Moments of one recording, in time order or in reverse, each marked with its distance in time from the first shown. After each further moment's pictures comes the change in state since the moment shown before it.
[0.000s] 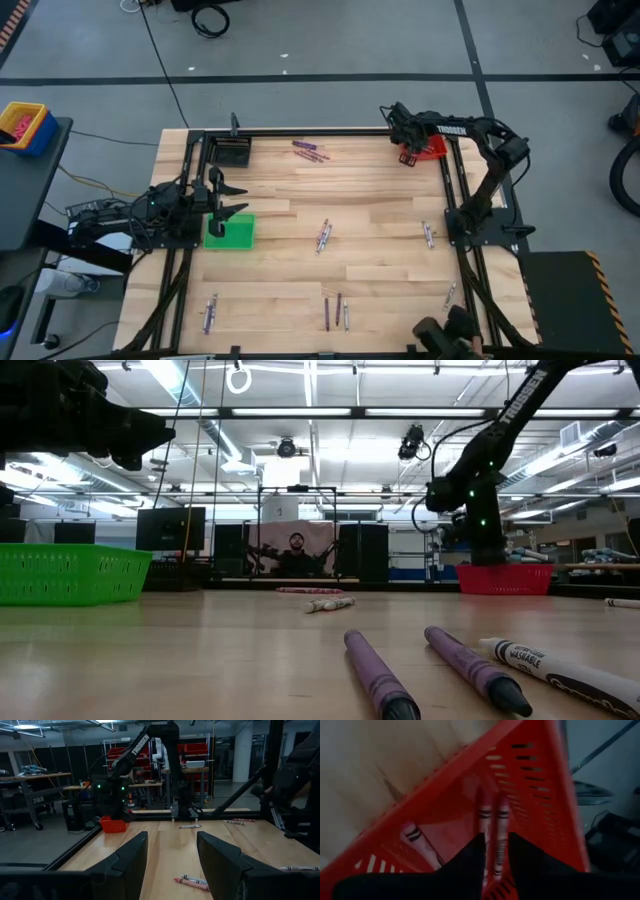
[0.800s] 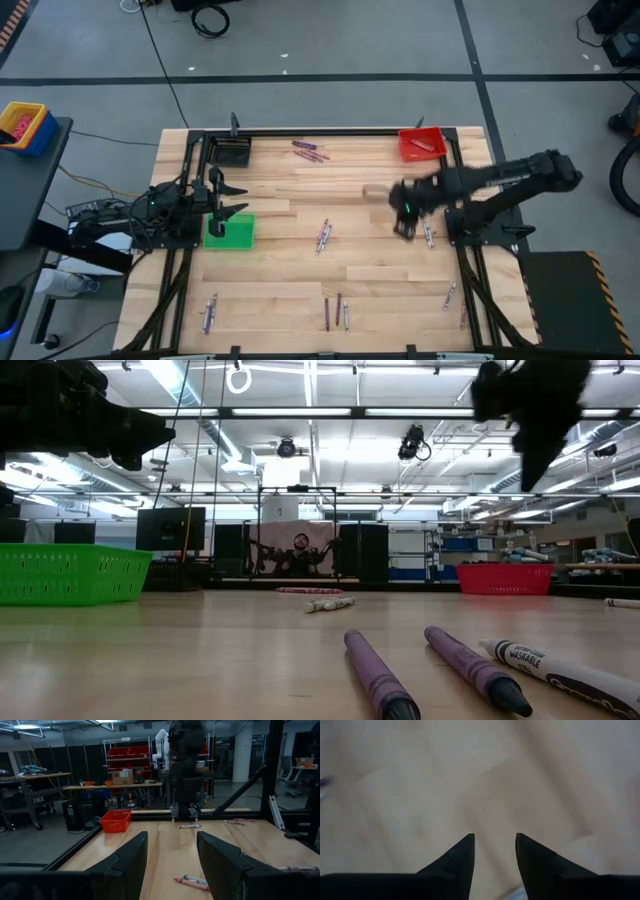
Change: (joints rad) left arm 0.000 0.000 0.000 0.000 0.000 0.000; right arm 1.100 -0.504 0.001 -0.440 -0.373 1.130
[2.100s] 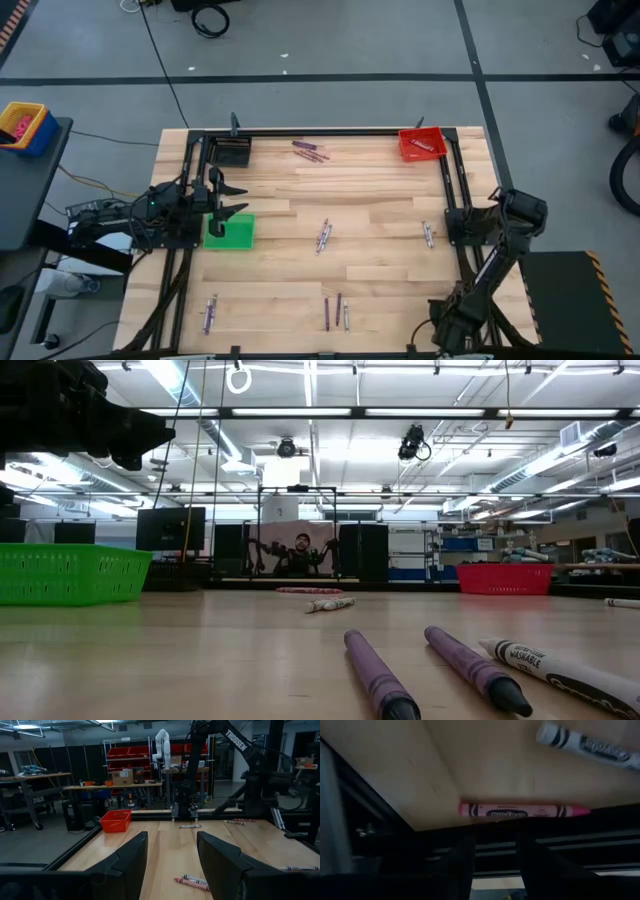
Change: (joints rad) left arm 0.000 0.000 0.000 0.000 0.000 0.000; right arm 0.931 0.608 0.018 0.237 -0.644 0.675
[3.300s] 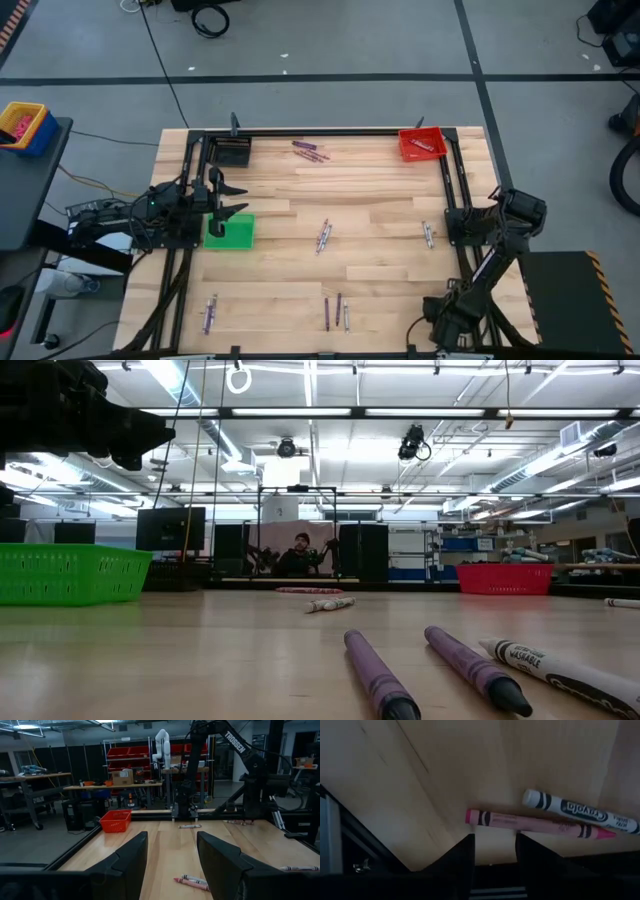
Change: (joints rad) left arm 0.000 0.000 0.000 0.000 0.000 0.000; right arm -0.027 0.000 -0.035 0.067 0.136 -0.014
